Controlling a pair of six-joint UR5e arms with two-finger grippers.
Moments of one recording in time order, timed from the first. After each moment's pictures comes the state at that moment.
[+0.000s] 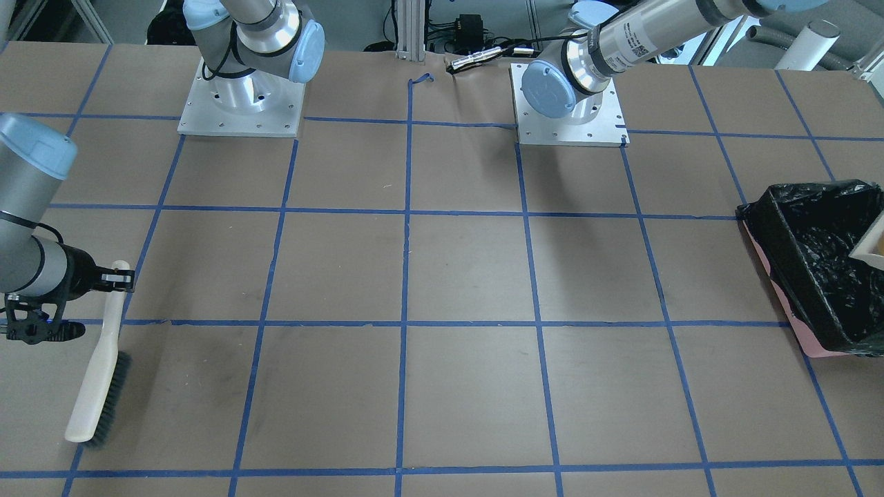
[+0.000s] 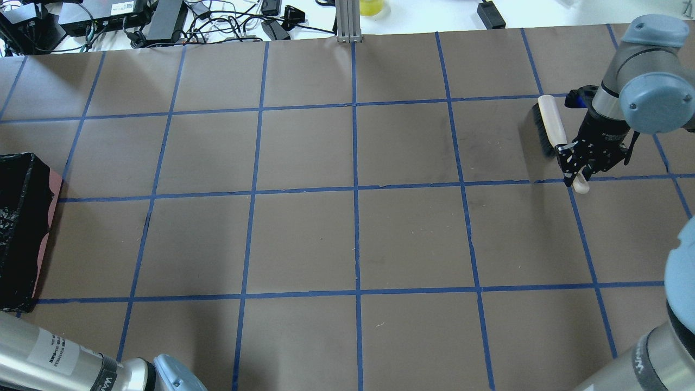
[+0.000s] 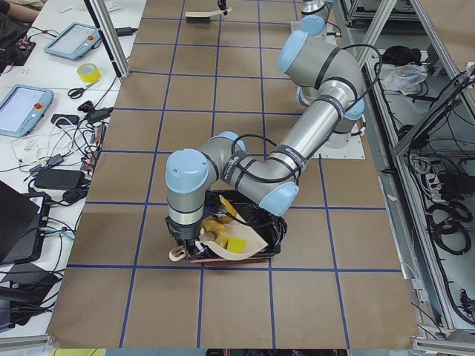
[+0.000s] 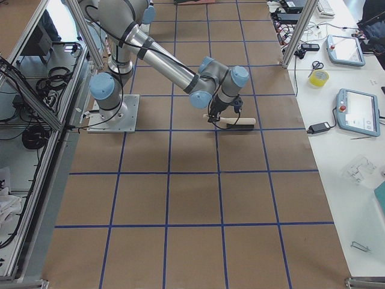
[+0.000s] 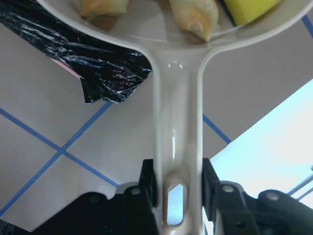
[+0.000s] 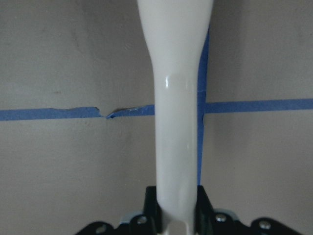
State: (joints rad) left arm -0.63 -2.19 -0.96 -1.24 1.64 3.32; right arm 1.20 -1.18 1.72 -1.83 -1.67 -0.33
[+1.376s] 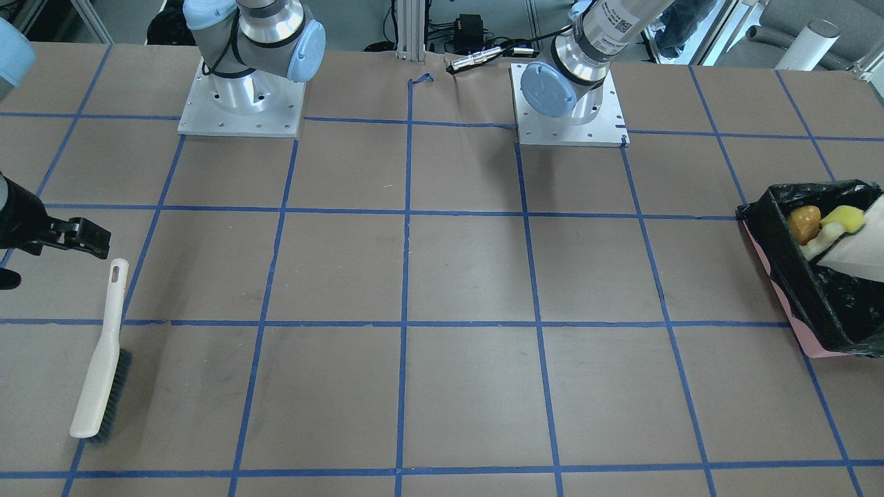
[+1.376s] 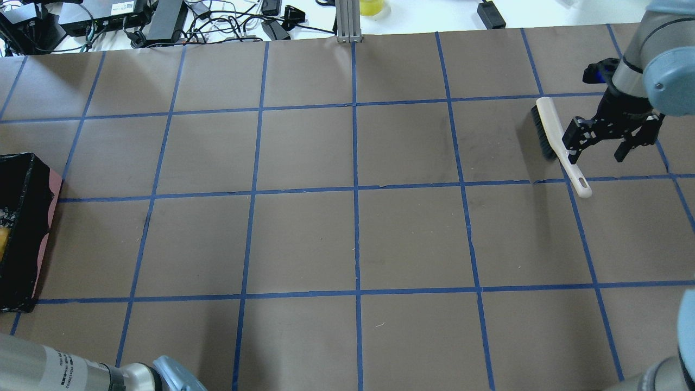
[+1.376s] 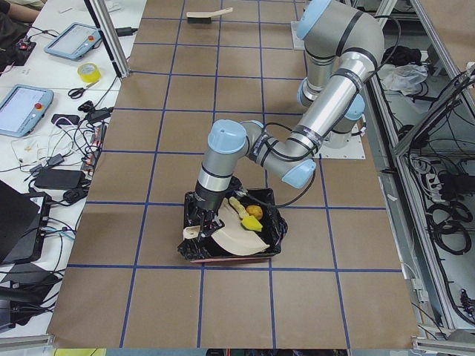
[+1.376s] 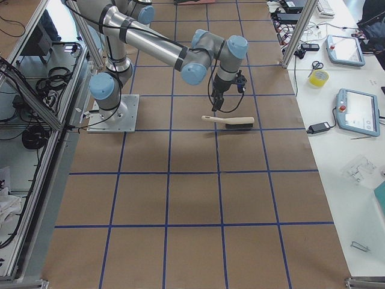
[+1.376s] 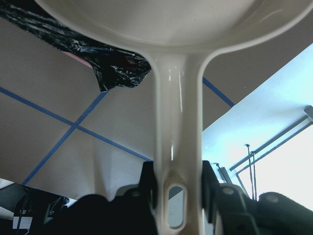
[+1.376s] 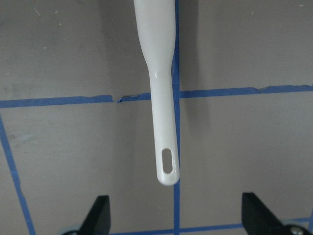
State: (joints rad) left arm -0.63 -1.93 -1.51 -0.69 1.62 3.40; right arm 1.21 -1.39 1.61 -1.65 -1.67 -0.31
